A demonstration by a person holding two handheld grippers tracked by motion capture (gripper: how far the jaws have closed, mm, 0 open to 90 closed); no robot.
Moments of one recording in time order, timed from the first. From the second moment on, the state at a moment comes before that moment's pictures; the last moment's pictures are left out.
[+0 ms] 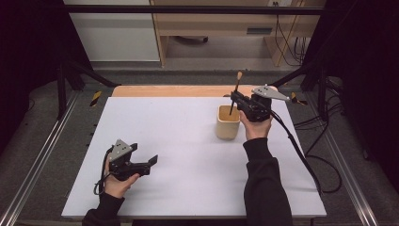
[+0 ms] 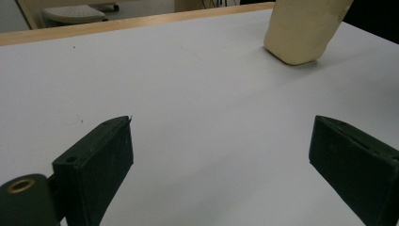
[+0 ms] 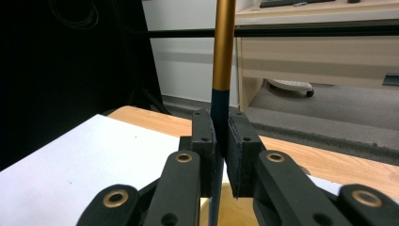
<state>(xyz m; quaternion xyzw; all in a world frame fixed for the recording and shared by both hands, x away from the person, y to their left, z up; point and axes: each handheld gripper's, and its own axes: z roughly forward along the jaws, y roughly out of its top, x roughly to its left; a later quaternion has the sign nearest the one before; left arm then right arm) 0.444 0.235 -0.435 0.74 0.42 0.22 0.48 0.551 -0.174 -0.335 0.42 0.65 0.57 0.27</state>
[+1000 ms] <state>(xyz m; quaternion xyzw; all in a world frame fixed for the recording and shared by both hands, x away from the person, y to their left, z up) 0.443 0.235 -0.435 0.74 0.42 0.22 0.48 0.576 -0.159 -0.372 0.46 0.67 0.53 0.27</state>
